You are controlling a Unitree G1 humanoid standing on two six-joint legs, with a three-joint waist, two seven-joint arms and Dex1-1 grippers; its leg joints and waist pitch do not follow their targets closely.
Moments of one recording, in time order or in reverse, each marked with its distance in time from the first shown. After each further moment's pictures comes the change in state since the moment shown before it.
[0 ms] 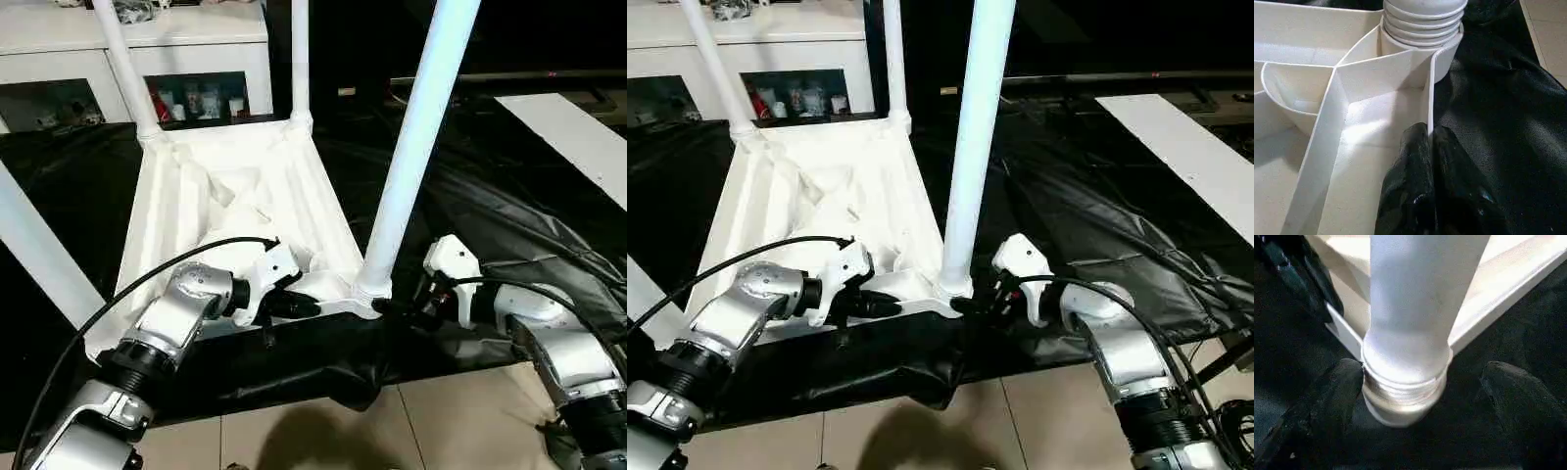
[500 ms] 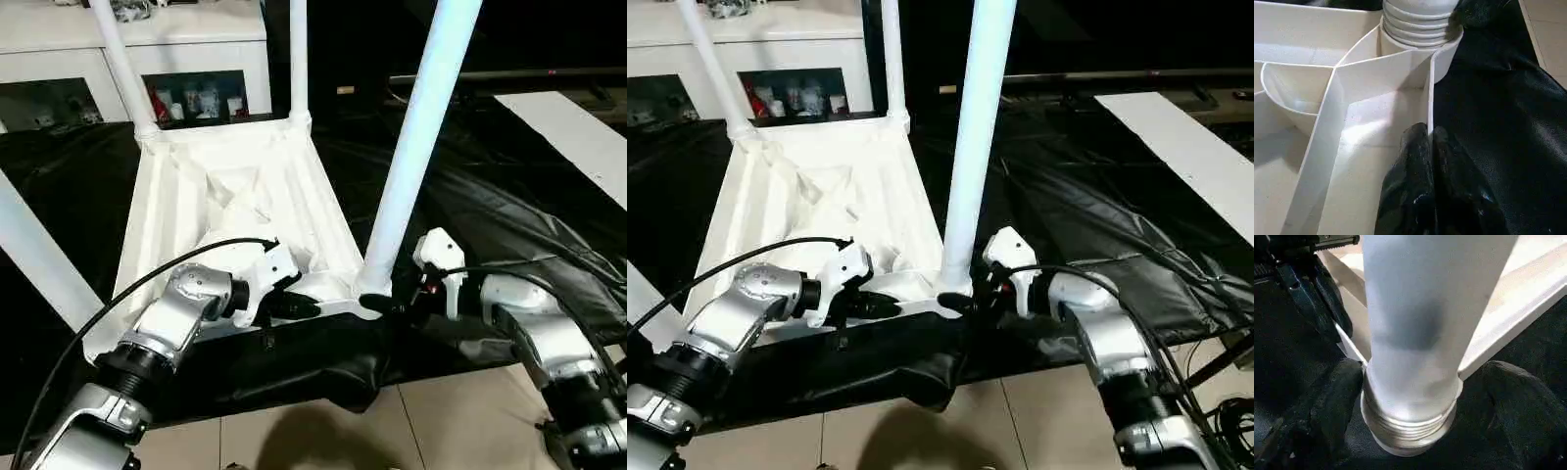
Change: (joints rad) left arm 0.010 0.010 0.003 -0.021 0.000 0.009 0.000; right arm -0.096 0.027 0.020 0.146 0.012 -0.063 0.082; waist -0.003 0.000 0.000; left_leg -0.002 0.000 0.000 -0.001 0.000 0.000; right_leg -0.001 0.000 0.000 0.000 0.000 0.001
